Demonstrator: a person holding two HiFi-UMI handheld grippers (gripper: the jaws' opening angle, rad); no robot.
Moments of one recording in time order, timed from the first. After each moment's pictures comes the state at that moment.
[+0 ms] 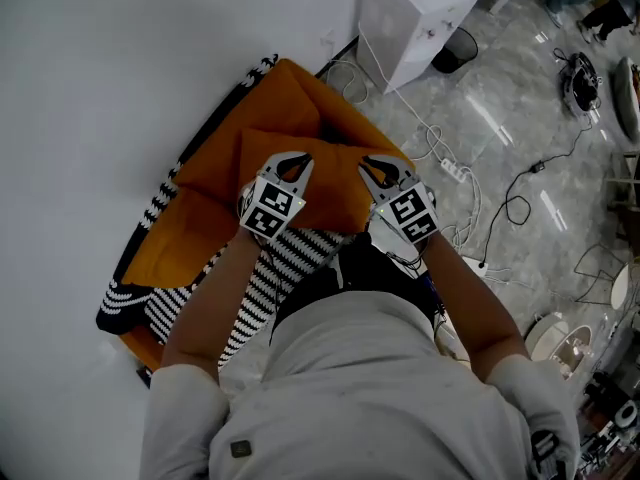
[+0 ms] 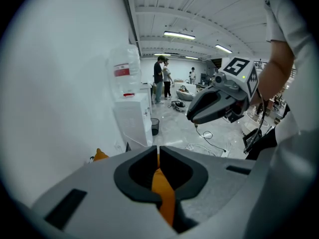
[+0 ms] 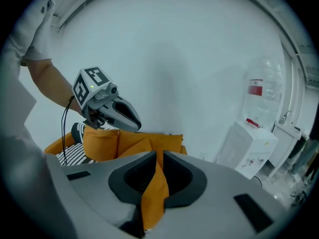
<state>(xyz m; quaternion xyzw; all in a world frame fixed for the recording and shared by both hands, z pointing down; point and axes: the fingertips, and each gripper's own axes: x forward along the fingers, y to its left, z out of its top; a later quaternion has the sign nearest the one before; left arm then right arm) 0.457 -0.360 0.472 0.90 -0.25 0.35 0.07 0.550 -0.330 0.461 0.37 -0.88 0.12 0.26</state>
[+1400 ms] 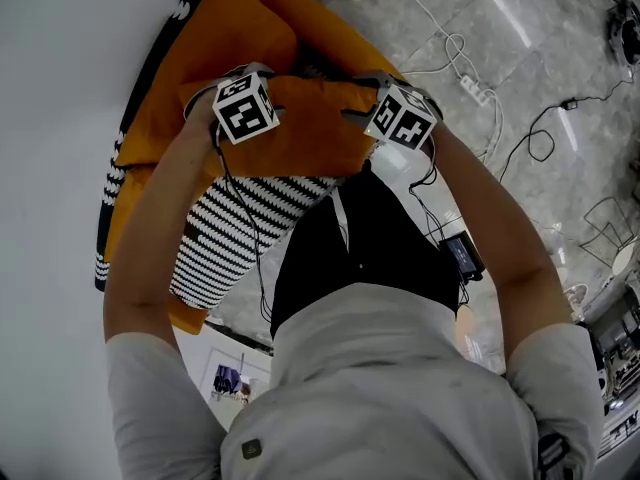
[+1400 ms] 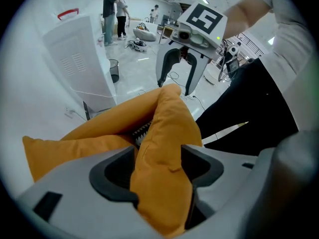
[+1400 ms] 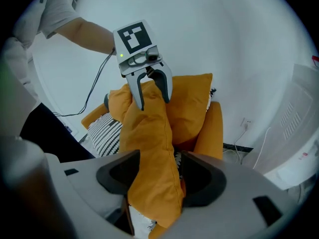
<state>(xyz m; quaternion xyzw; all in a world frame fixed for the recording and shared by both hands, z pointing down) 0.451 -0.439 0.753 0.76 0.07 0.63 0.10 0.562 -0.402 0.751 0.10 -0.88 0.21 0.40</state>
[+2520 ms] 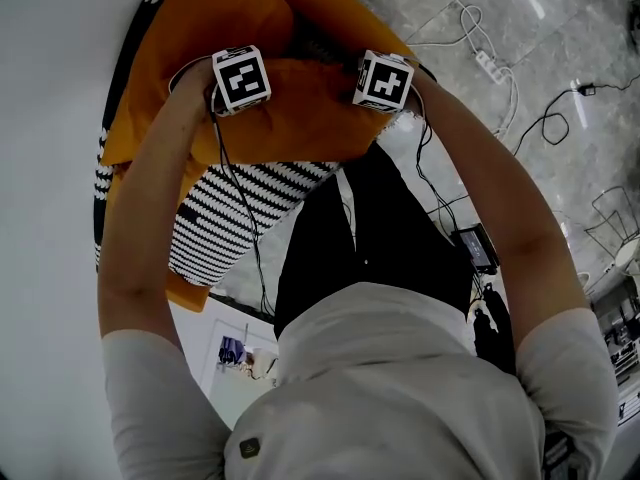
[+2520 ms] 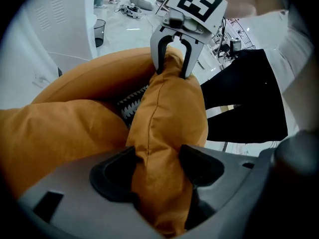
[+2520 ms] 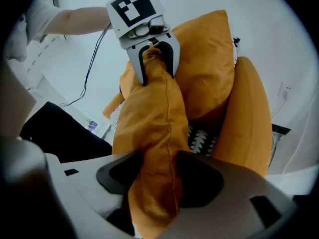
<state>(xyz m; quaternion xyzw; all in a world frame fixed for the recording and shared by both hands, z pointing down) 0.402 -0.426 0.839 0.65 0.17 0.72 0.17 0.541 -0.377 0.863 -0.06 -0.84 0.30 0.45</state>
